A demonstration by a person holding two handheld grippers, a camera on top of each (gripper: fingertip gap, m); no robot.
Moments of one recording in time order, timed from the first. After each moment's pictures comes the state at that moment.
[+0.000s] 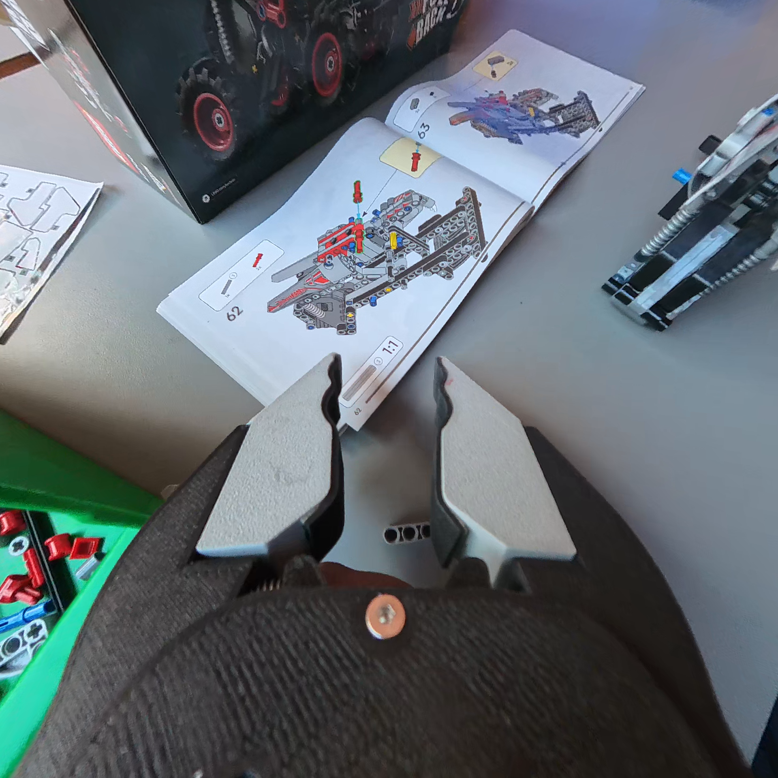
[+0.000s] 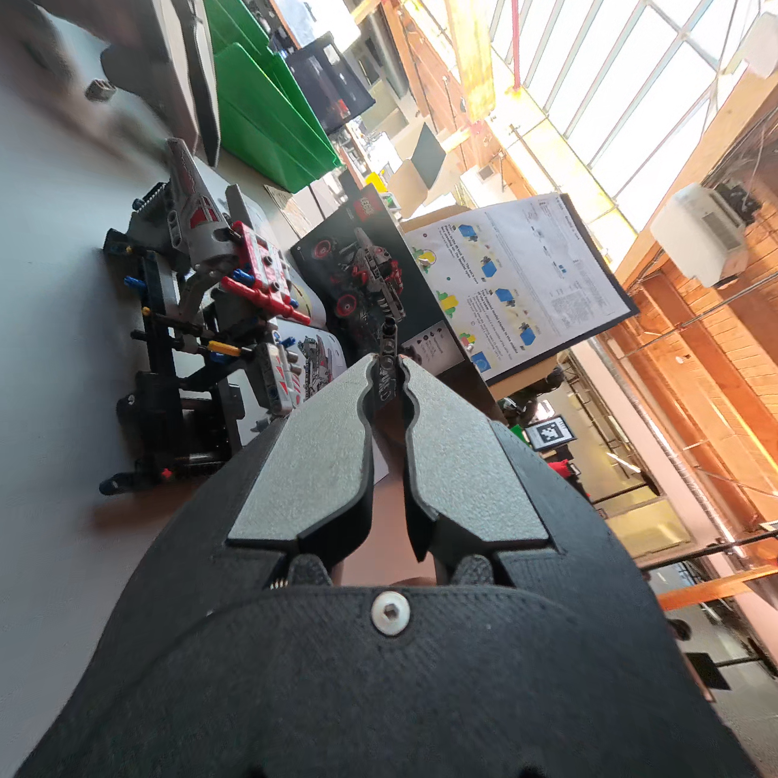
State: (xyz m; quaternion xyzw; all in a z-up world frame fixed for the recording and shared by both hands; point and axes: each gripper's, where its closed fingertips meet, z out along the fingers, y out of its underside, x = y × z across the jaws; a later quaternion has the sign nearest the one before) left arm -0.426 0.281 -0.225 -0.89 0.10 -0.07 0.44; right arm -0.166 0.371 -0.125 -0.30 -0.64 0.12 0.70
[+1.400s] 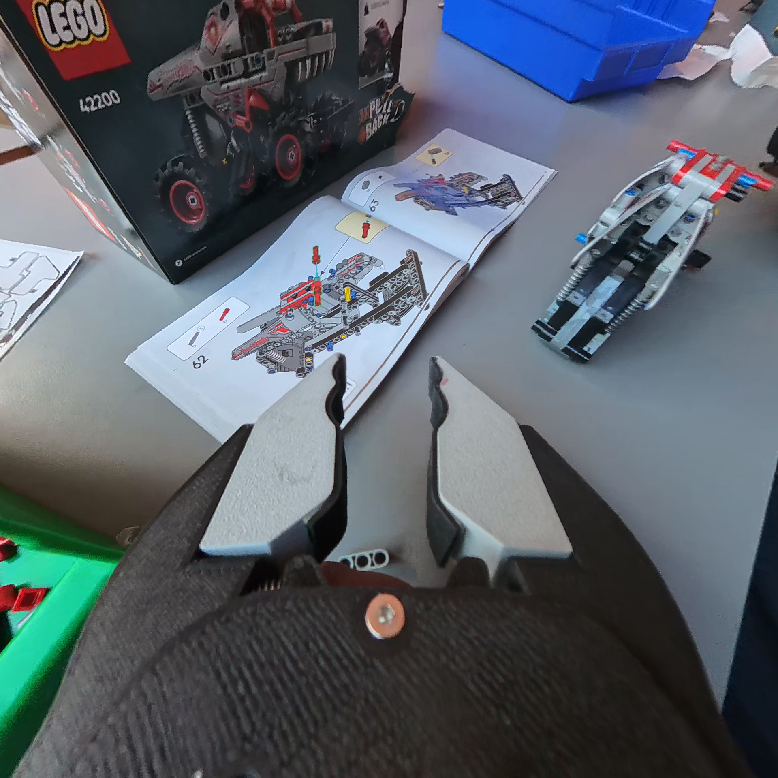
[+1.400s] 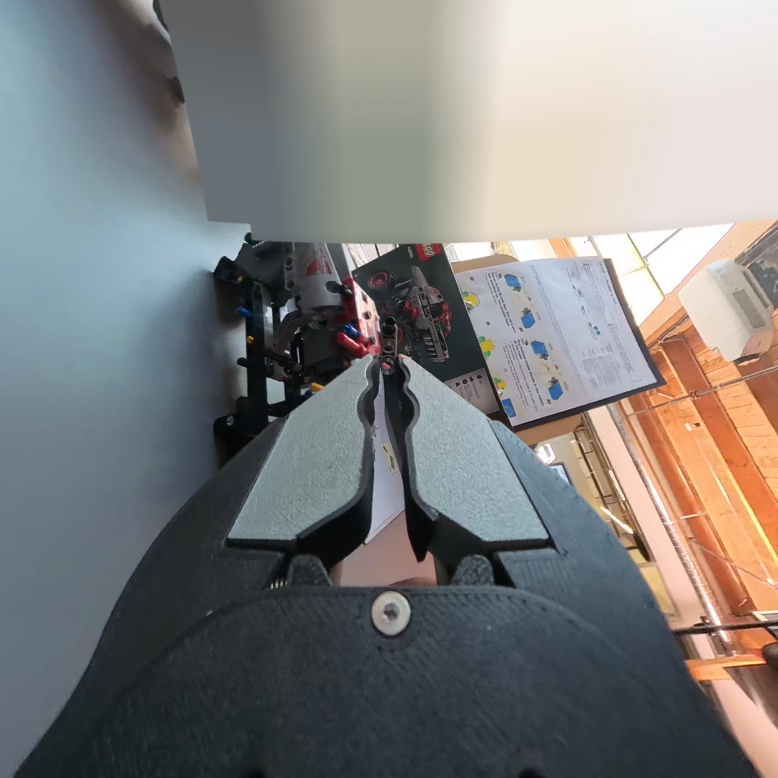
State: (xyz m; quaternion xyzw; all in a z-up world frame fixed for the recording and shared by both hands) left arm -0.401 0.282 -0.201 -0.85 0.11 -0.10 0.50; right arm -0.179 0.320 -0.145 -0.23 -0.69 0.10 0.68
